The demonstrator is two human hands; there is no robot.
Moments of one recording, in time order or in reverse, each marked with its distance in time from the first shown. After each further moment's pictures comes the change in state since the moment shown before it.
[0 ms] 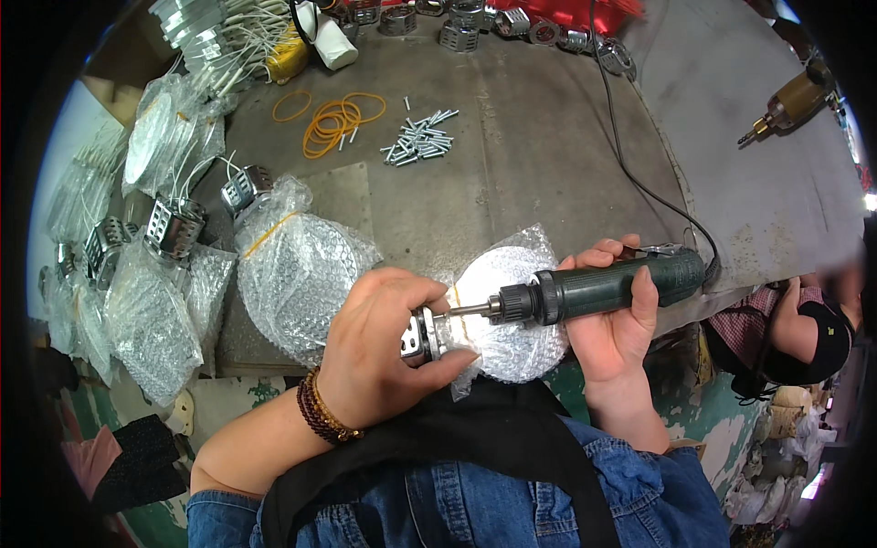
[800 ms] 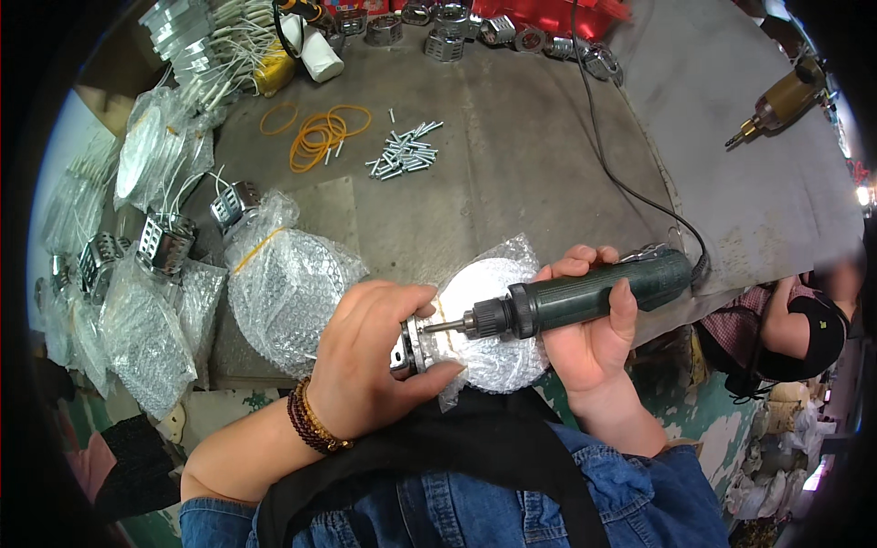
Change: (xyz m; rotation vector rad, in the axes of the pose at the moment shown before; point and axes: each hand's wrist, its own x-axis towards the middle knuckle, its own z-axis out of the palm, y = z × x) left_hand 0.003 -0.001 -0.001 0.034 -0.033 0.021; right_hand 0.001 0.012 0.002 0.003 -0.047 0.005
